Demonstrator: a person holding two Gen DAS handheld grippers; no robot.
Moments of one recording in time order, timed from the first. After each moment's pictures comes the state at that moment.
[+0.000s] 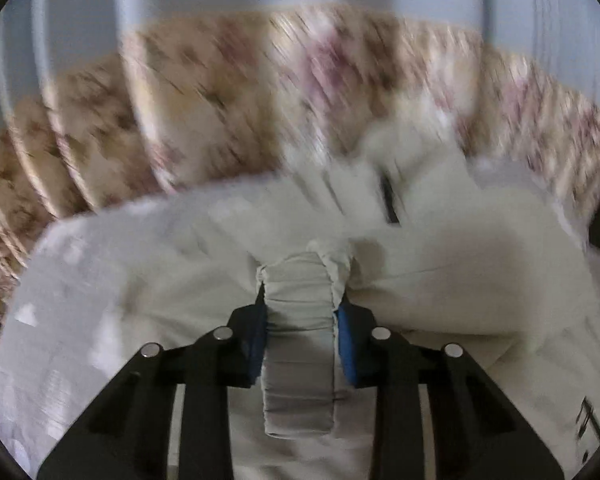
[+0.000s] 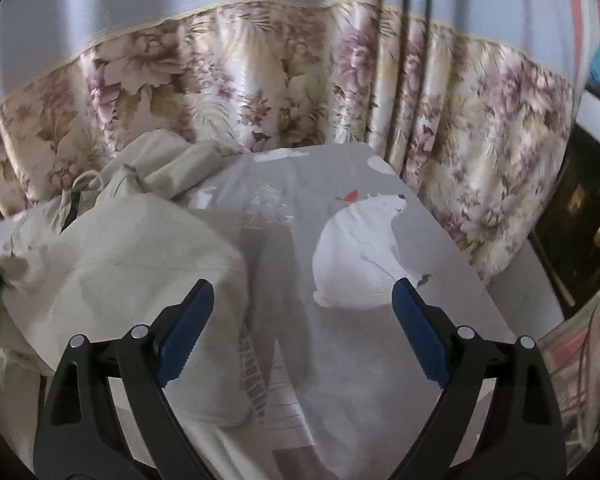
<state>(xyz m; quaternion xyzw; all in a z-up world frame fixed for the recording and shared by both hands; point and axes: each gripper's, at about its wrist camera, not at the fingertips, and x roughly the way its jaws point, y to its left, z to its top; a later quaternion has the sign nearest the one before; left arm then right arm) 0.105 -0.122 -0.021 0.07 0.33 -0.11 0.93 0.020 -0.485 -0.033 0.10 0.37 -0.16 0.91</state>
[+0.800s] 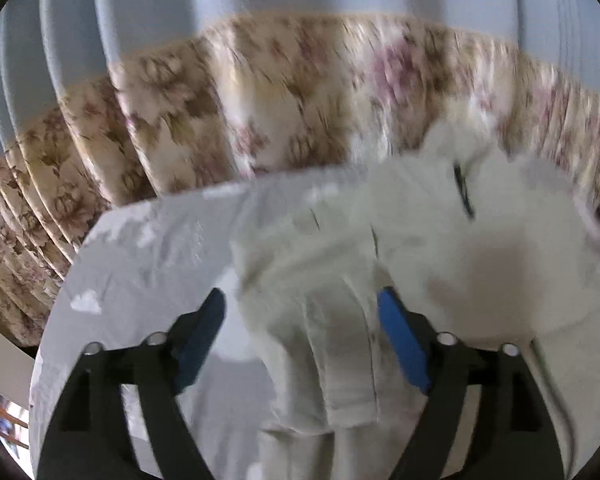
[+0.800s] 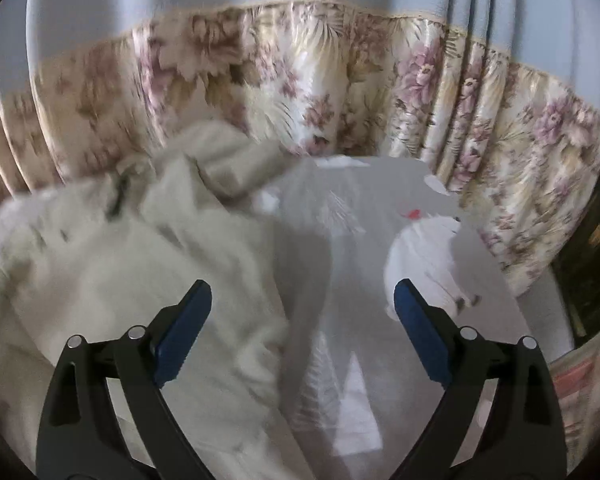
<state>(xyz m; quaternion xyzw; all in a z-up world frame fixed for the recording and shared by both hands) 0.089 -0.041 -0.014 0.08 0.35 -0.07 0.93 0.056 -0.439 -0.012 0.07 0.38 -0.09 0.92</state>
